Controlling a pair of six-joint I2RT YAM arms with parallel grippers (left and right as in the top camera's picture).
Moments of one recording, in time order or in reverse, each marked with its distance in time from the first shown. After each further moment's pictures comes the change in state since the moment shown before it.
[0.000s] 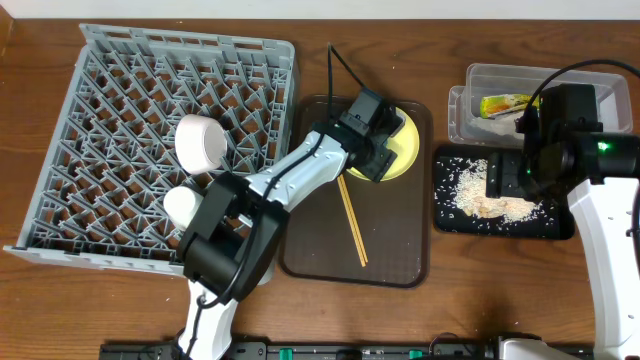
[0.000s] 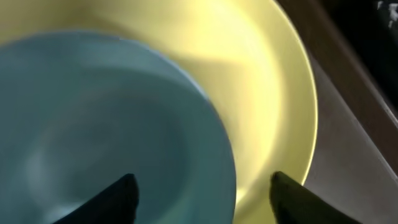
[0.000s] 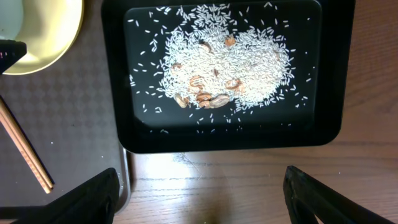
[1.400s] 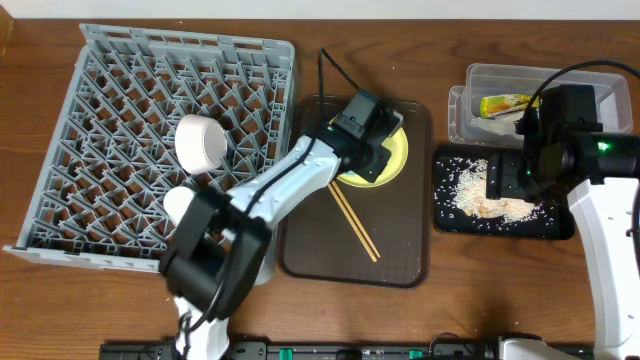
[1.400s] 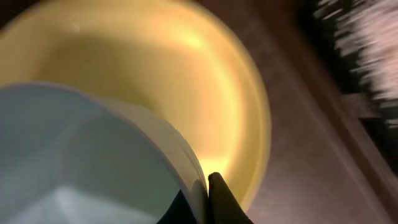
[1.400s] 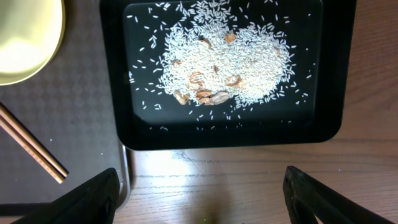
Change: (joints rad) left arm -0.005 -0.114 -0.050 -0.032 0.036 -0.060; right arm 0.000 0.000 0.000 -0.010 0.000 0.000
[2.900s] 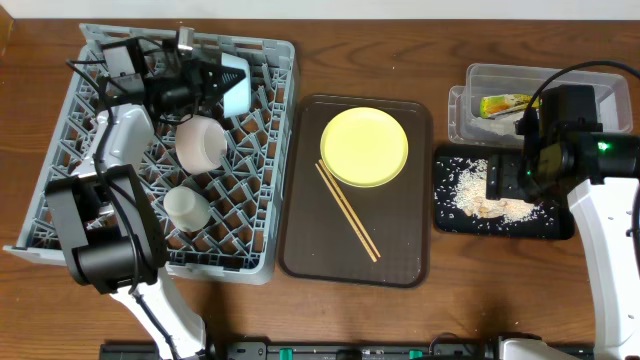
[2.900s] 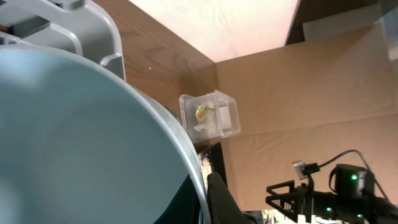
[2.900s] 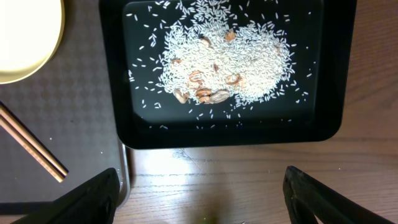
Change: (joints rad) left arm 0.871 0.041 -0.001 0.335 1.120 -0.510; right arm 0.000 0.000 0.000 -0.004 0.000 0.000
